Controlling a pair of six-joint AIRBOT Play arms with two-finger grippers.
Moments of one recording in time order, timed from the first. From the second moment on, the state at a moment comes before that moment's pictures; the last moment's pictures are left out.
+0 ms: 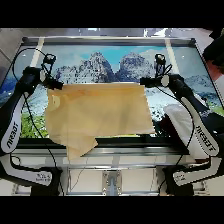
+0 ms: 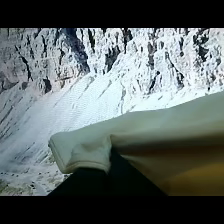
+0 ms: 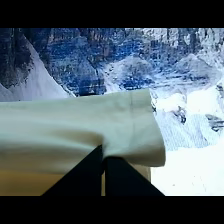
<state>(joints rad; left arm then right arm) -0.01 -1.58 1.40 1.78 -0.91 -1.41 0.15 -1.58 1.33 -1.44 0.65 1.64</state>
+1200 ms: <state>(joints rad) 0.03 -1.50 1.25 1.61 -1.23 -1.36 0.14 -1.58 1.40 -1.43 1.17 1.55</state>
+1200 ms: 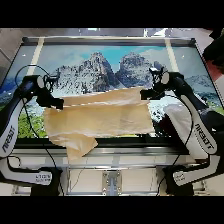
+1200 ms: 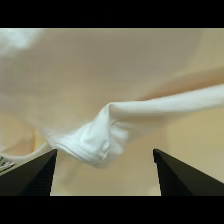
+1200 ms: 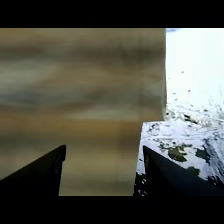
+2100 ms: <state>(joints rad) 0.40 -0.80 0.46 1.16 -1.34 -1.59 0.04 -1.25 1.41 -1.33 1.27 1.42</state>
